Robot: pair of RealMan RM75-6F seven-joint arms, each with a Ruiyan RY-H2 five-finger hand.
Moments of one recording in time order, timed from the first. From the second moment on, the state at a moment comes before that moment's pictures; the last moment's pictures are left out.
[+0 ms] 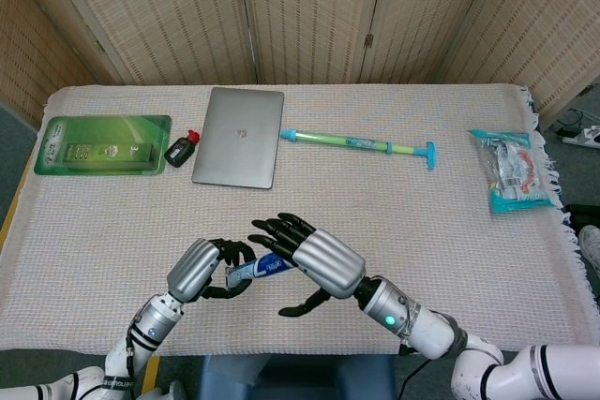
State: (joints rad) left arm -0.55 -1.48 -0.06 -1.71 1.61 1.25 -0.23; right arm 0.77 -1.28 0.19 -2.04 -1.45 0.95 -0.09
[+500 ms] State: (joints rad) left arm -0.55 -1.46 -0.07 -1.73 1.59 1.24 -0.24; right arm 0.80 -1.31 0.19 -2.01 -1.46 0.94 -0.05
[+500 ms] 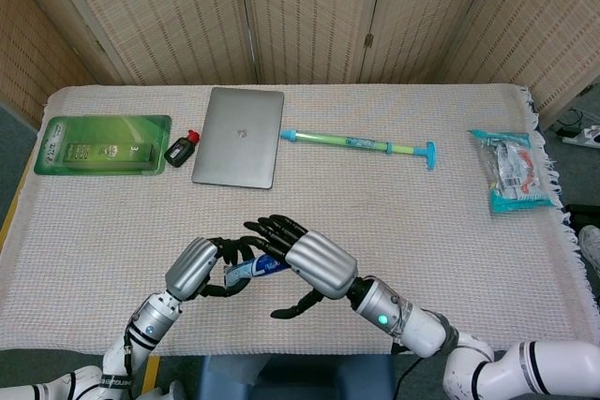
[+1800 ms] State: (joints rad) left arm -0.53 -1.51 -0.09 -1.56 1.31 1.15 0.13; right arm 0.66 -1.08 0.15 -2.03 -1.53 1.11 0.07
